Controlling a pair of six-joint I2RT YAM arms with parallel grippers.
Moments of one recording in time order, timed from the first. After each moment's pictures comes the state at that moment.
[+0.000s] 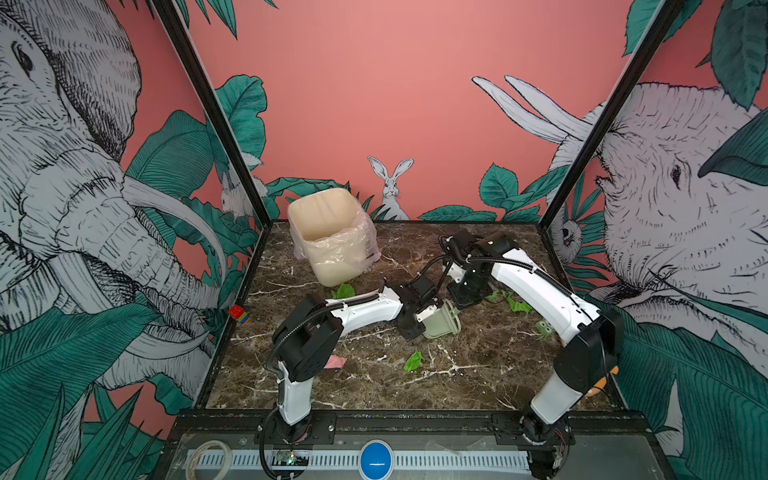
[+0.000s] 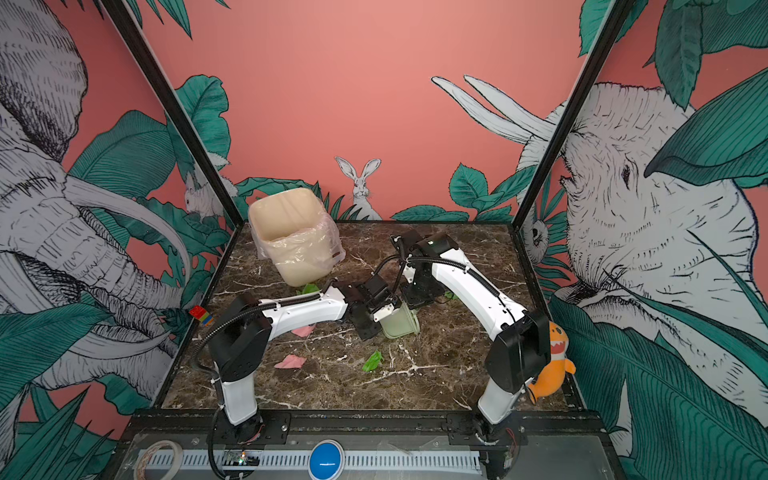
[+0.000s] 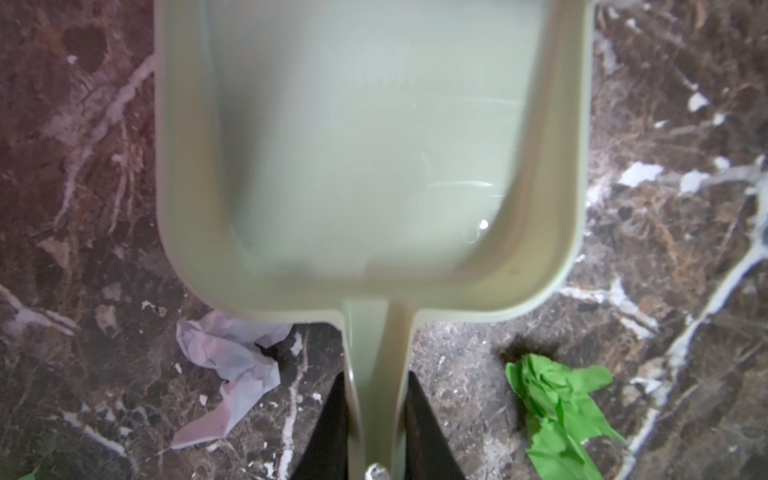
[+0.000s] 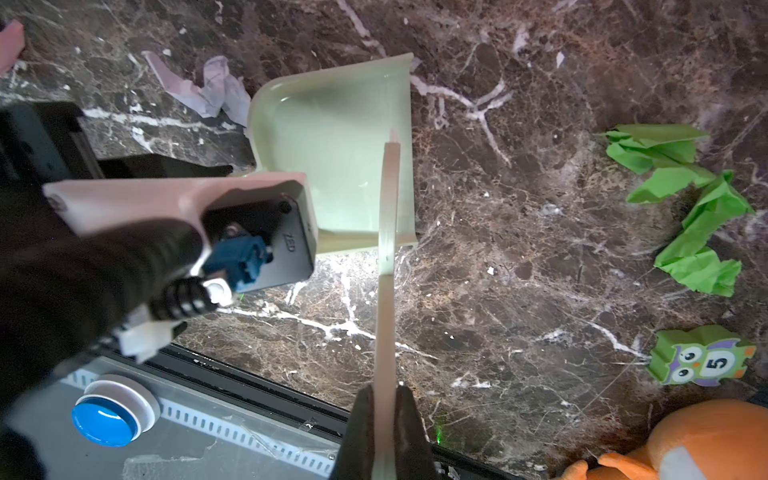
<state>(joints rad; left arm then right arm) -0.93 1.88 1.34 -0.78 0.00 0.18 0.57 1.69 1.64 -1.43 -0.06 0.13</state>
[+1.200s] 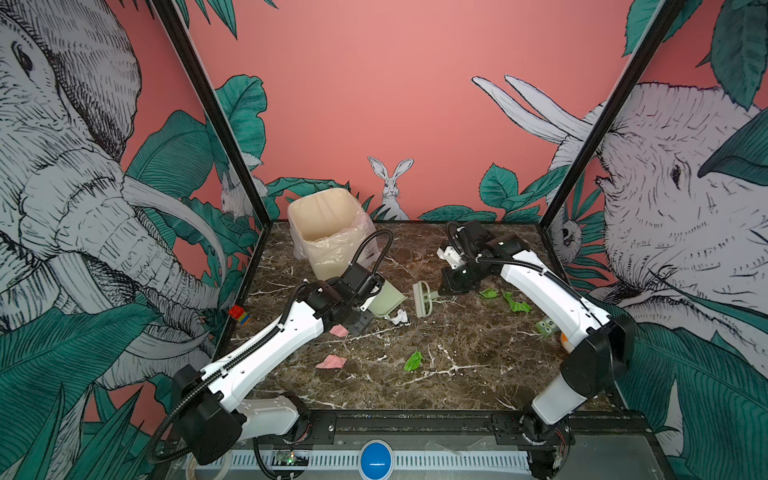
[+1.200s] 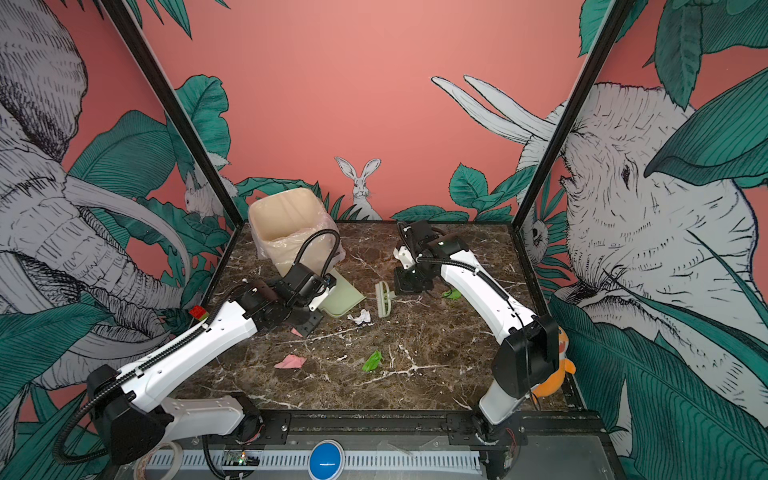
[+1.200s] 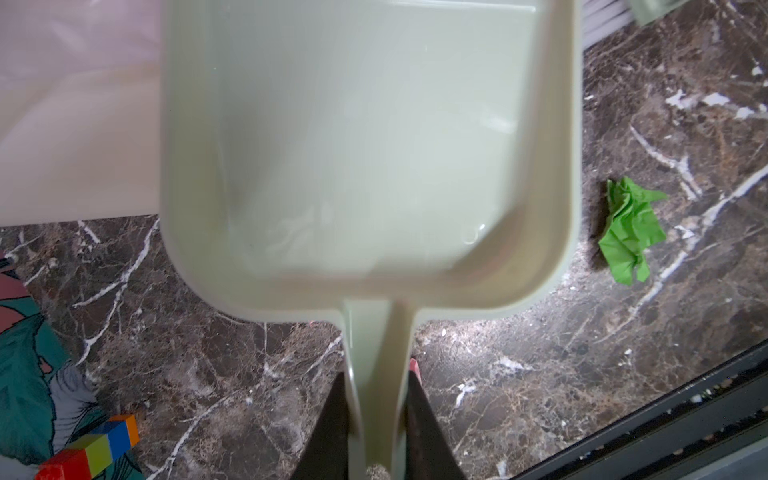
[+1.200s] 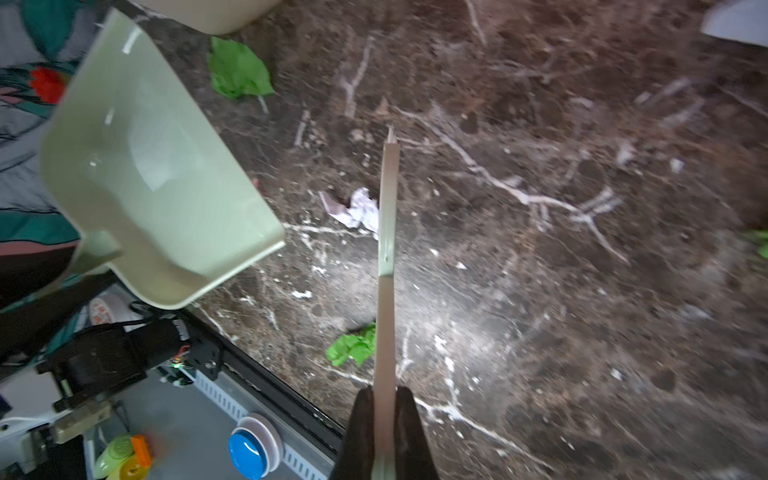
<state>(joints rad) -0.74 1.24 1.15 -1.08 -0.19 0.05 0.54 1.66 1.58 -1.09 -0.40 0.29</state>
